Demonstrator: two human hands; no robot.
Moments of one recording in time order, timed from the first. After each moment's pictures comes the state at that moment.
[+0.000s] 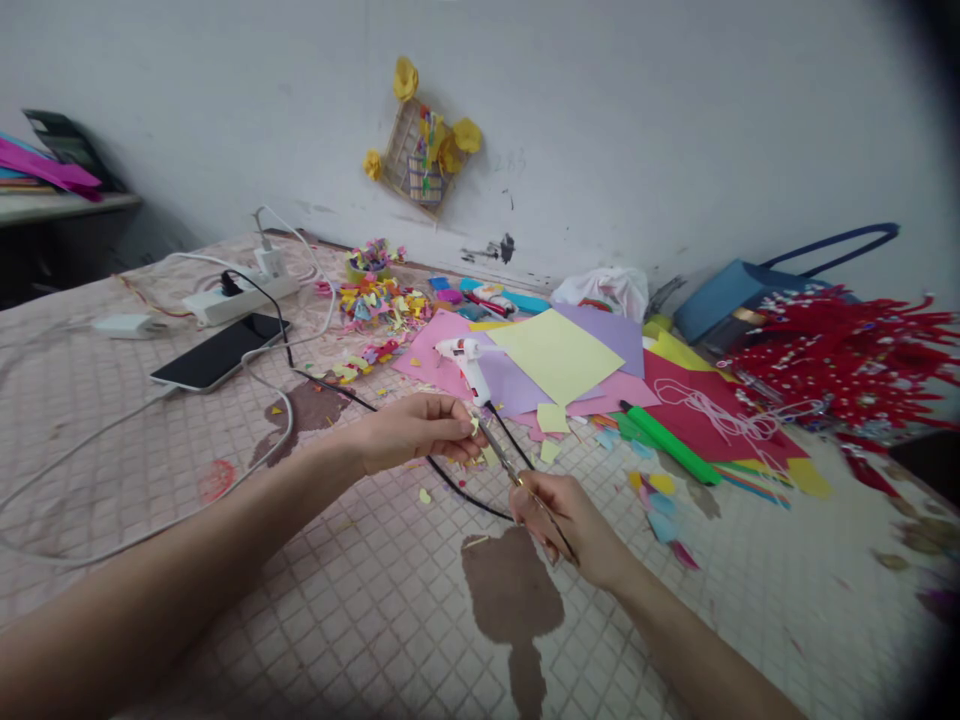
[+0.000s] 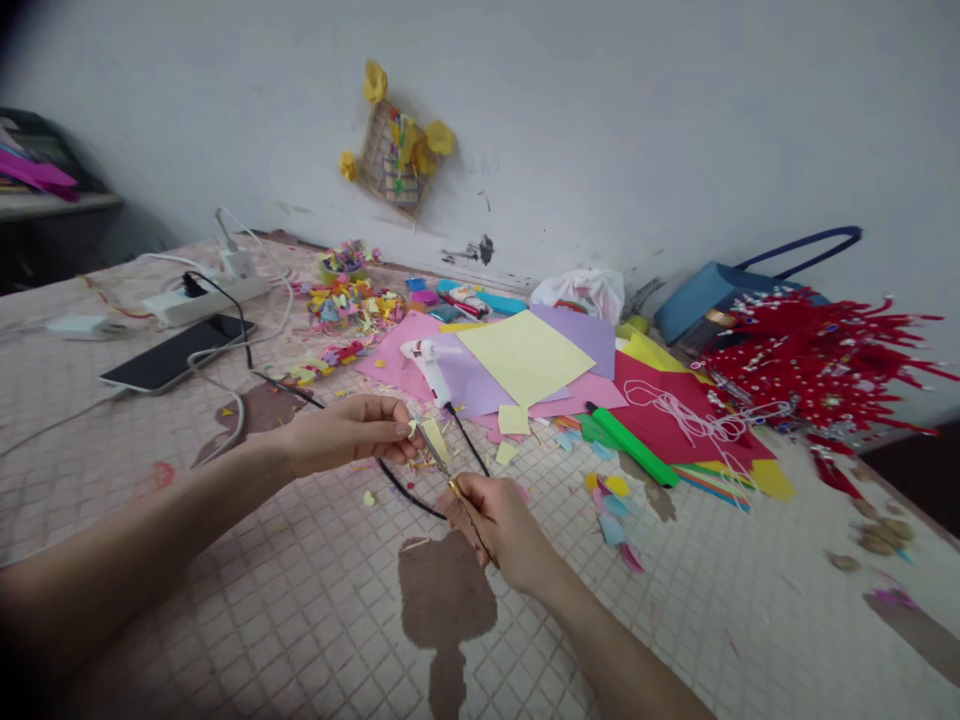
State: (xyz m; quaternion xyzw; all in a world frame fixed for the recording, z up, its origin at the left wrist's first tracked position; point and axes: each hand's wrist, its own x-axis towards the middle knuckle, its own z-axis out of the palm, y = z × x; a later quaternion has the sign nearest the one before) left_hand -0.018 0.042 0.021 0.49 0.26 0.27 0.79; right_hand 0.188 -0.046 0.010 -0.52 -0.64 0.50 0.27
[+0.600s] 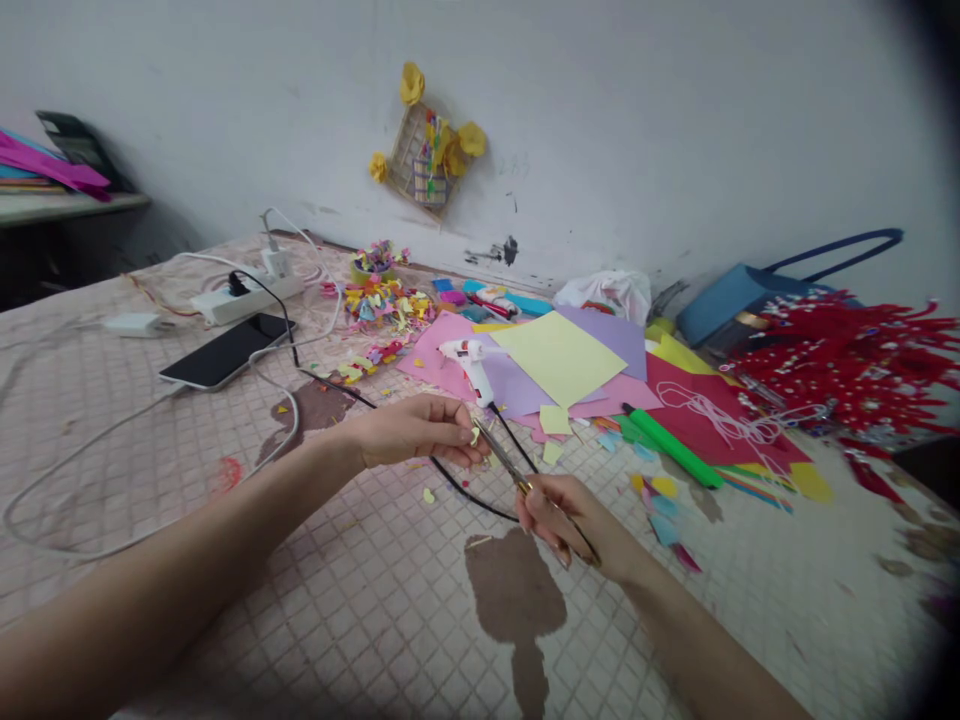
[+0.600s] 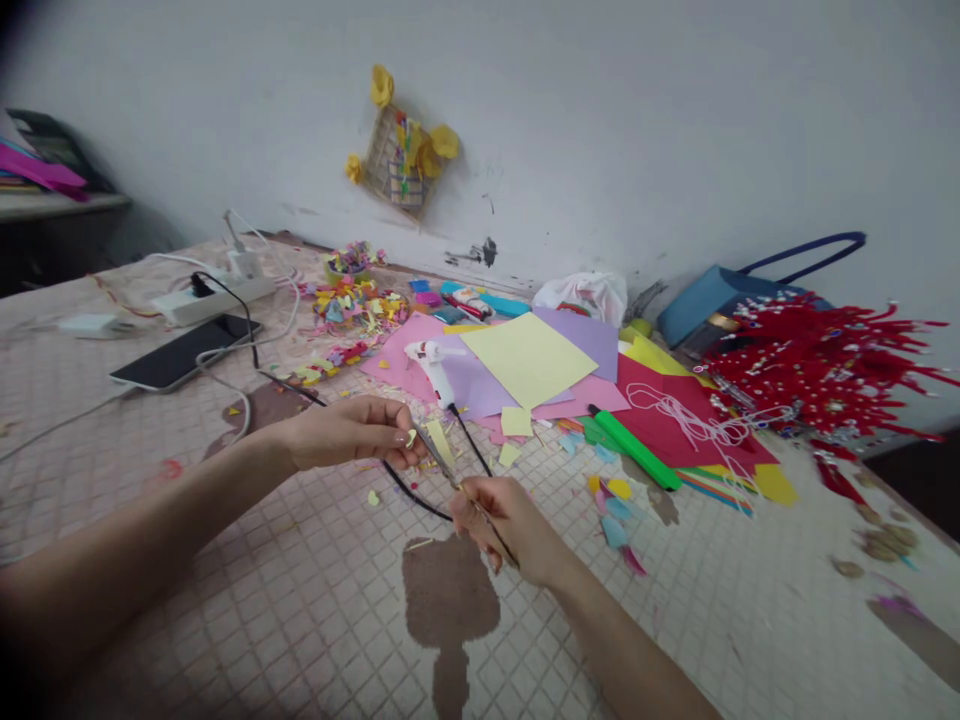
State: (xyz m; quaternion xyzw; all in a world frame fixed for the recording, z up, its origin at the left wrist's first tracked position) left_hand -0.024 0.048 0.019 0.52 0.21 0.22 0.80; right_hand 0.197 -0.042 0.016 -0.48 -0.64 0.55 0.23
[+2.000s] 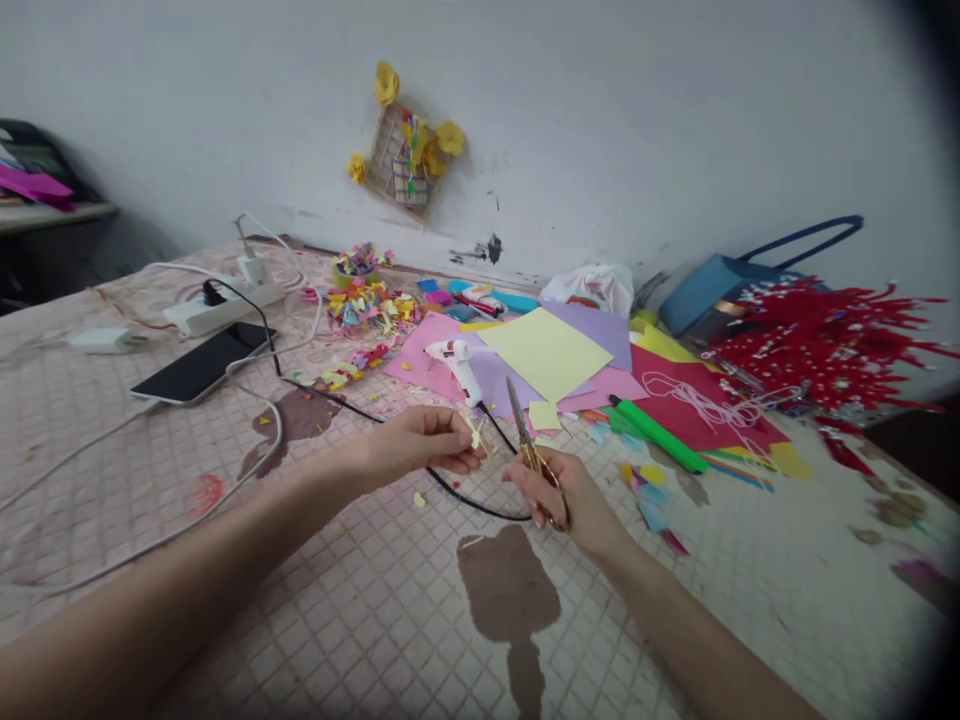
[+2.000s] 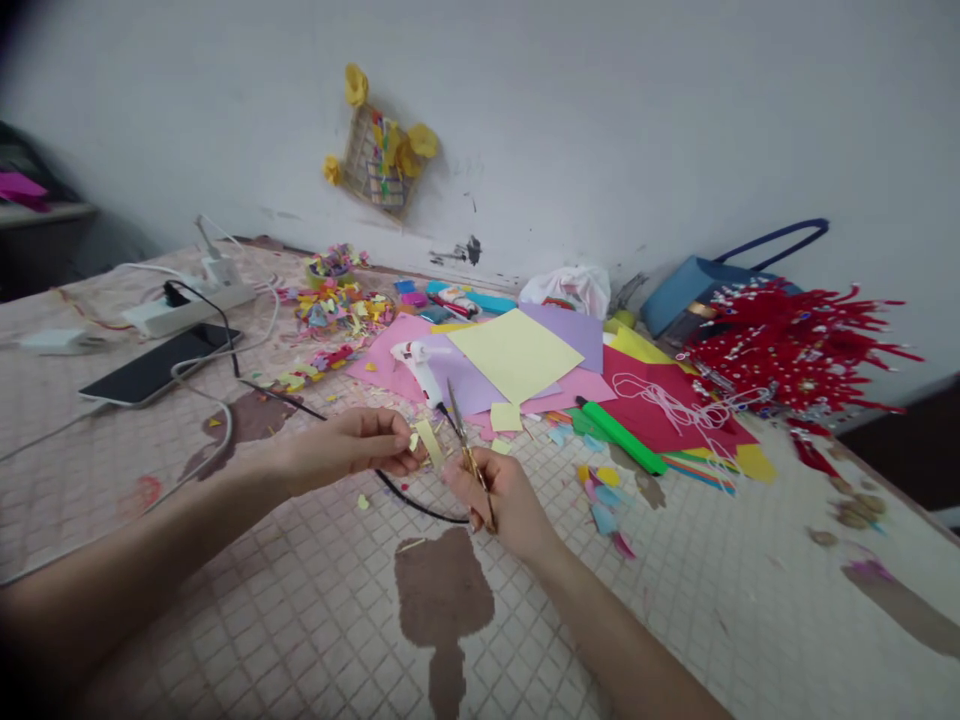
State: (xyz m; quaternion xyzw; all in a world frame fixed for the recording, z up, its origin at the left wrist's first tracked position) left_hand -0.010 0.033 0.016 0.52 0.28 0.26 0.76; right_hand 0.192 -0.032 0.008 -0.53 -0.56 0.52 0.37
